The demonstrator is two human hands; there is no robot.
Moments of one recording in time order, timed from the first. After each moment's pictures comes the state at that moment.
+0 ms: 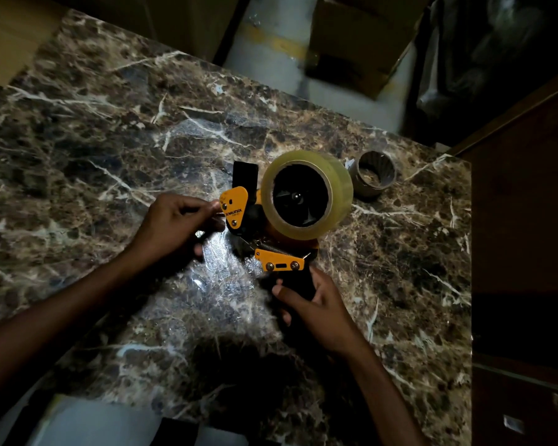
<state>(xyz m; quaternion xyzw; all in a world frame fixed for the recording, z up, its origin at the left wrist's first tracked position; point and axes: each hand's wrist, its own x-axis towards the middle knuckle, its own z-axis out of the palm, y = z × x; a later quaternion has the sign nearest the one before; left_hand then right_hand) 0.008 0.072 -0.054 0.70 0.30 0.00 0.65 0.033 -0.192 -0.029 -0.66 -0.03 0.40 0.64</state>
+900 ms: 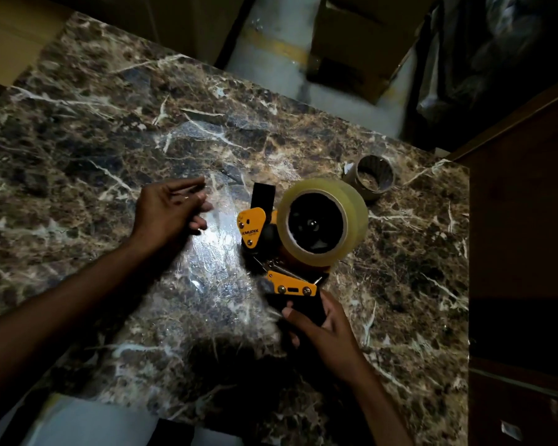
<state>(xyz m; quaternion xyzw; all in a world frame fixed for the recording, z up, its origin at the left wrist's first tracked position) 0.026 0.078 -0.082 0.62 0.36 0.10 0.69 0.014 -0.217 -0.037 -0.66 0.01 0.37 0.65</state>
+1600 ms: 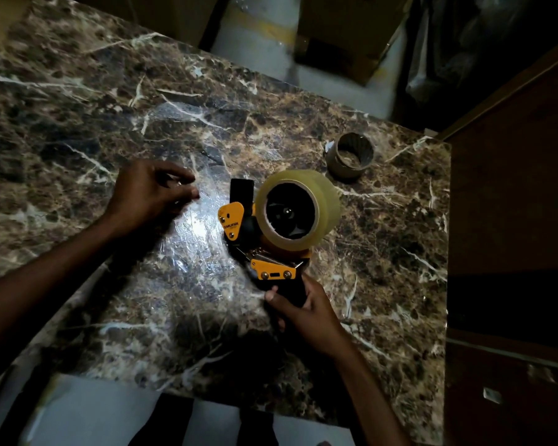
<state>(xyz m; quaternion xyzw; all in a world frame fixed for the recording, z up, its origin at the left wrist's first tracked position) 0.025 0.095 -0.076 0.78 0.28 0.03 0.55 0.008 -0.232 -0.050 -0.66 0.01 0.39 0.64</state>
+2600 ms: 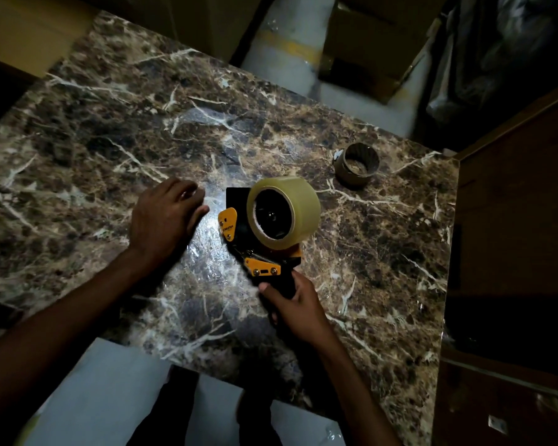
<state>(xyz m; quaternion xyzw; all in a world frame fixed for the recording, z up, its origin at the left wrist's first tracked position) -0.030 0.058 -0.090 0.98 0.13 0.12 0.06 -0.002 -0.232 -0.069 -0.66 0.00 0.40 0.63</state>
